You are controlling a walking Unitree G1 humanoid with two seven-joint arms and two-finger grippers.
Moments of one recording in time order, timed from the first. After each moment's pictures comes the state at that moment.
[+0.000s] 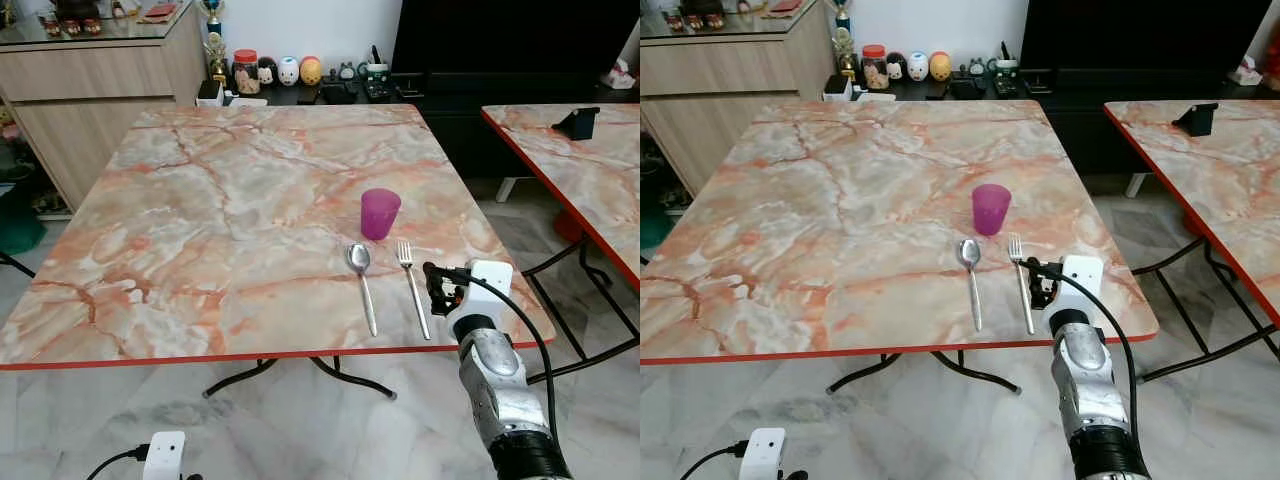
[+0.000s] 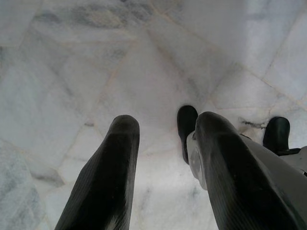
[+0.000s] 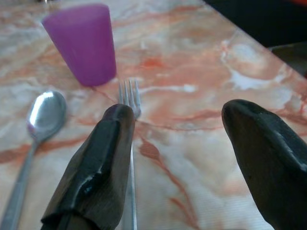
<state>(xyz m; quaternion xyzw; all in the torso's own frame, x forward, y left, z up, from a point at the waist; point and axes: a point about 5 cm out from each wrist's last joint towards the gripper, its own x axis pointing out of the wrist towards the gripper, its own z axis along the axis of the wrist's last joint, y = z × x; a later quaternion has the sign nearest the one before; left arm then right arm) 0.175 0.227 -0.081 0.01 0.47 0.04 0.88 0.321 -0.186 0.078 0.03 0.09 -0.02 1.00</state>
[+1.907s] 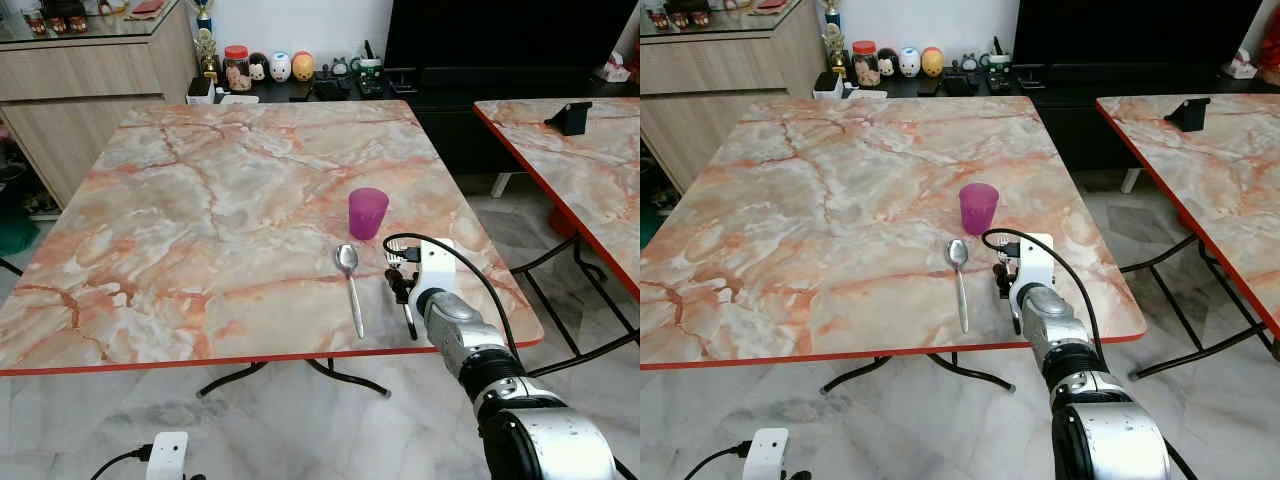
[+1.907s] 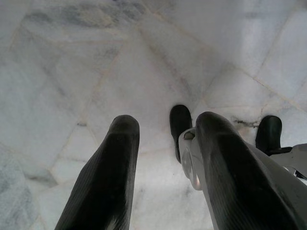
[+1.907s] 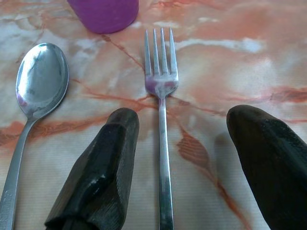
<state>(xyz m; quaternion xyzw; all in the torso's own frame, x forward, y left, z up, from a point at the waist) 0.174 0.223 -0.082 0.01 0.47 0.03 0.88 0.365 -0.153 0.077 0.03 0.24 0.02 0.97</state>
